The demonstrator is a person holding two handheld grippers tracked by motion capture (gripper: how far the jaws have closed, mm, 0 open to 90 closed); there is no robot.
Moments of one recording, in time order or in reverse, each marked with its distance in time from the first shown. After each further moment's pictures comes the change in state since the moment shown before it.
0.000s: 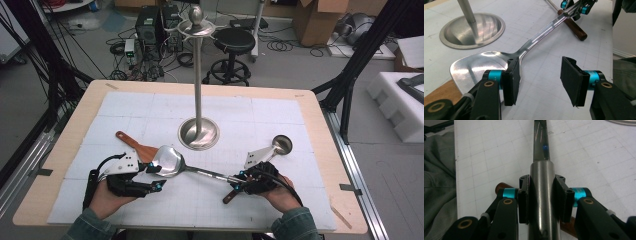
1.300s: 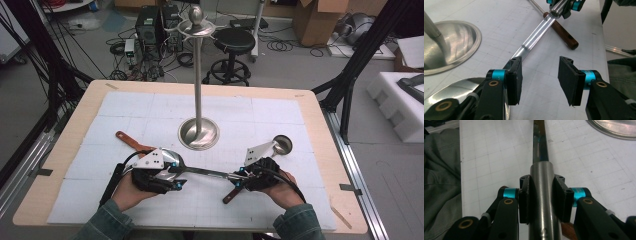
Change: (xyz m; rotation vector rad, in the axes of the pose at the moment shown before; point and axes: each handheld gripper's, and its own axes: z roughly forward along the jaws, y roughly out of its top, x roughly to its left) left arm -0.004 0.024 0.051 0.040 -0.122 0.048; right arm 0.000 0.015 -0.012 0.012 -0.003 -0.056
